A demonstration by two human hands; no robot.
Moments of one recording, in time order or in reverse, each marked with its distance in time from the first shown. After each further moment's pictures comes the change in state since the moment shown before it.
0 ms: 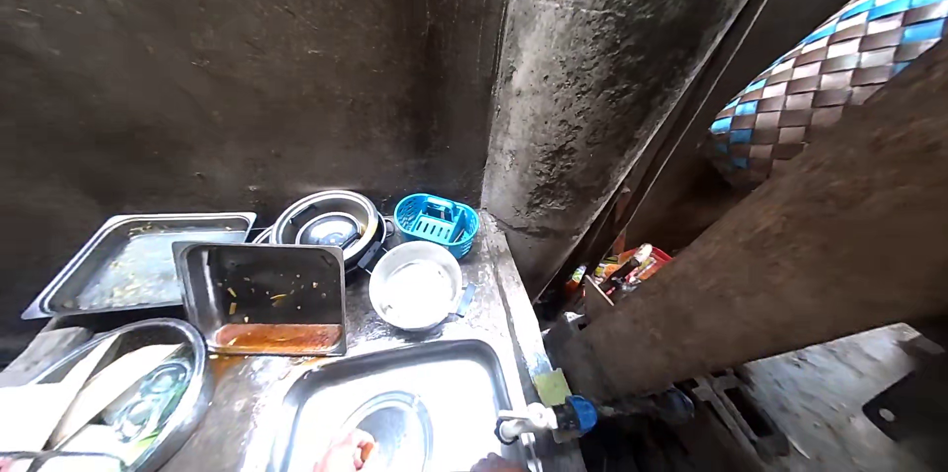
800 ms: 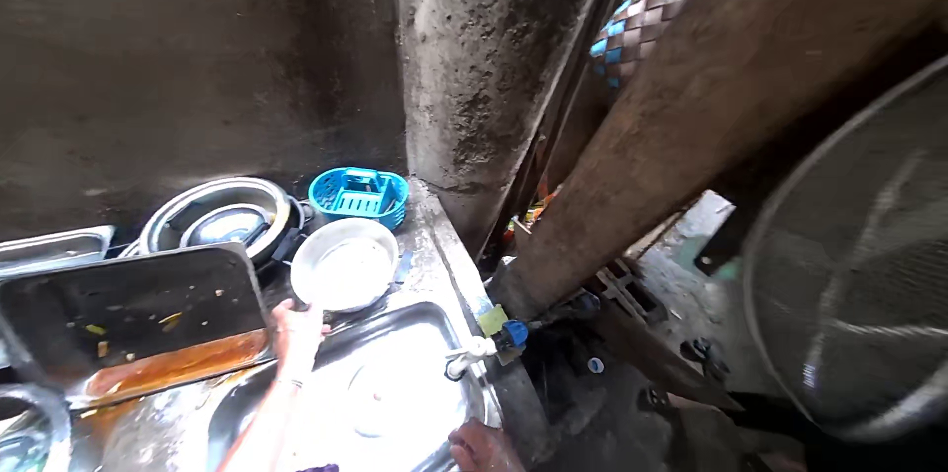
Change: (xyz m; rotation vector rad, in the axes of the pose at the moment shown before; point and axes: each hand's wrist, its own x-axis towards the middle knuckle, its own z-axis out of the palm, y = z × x) left_hand 0.154 0.081 -0.030 -0.573 0.353 -0.177; right_hand -0.065 -0.042 -0.010 0.250 0.182 0.241
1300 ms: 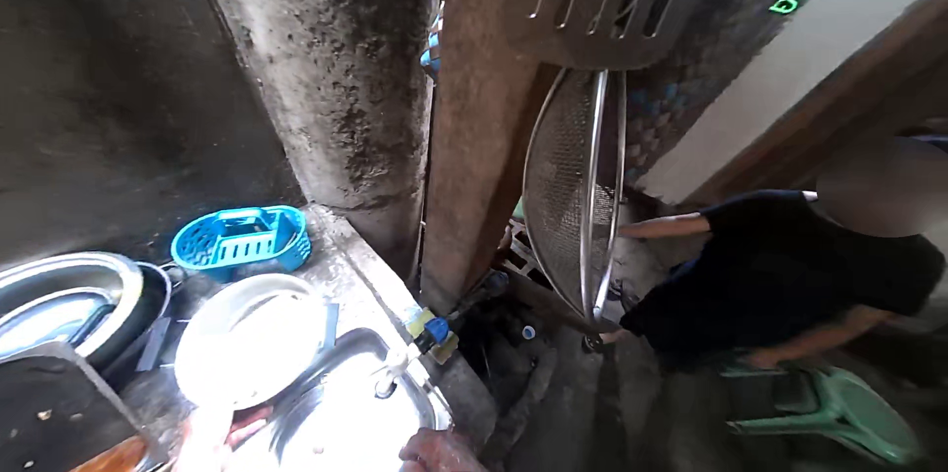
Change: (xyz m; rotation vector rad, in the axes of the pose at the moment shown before) left_hand -0.020 -0.017 0.004 -0.191 -0.244 -0.236; right_hand -0.012 -0.016 -0.003 0.060 -0.001 0.056
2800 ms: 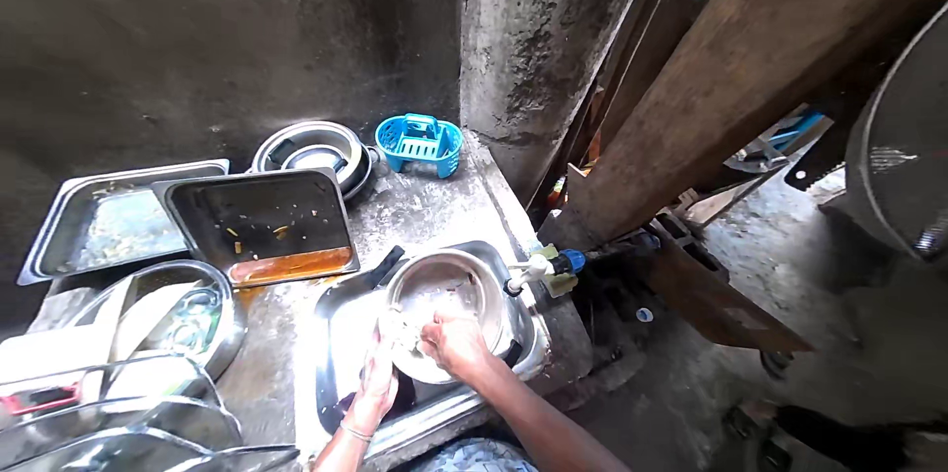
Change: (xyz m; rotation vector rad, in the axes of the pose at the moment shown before) left_hand -0.136 -0.118 -0.047 -0.410 -0.112 0.285; right_hand 0.077 -0.129 0.056 -0.409 -0.180 -0.191
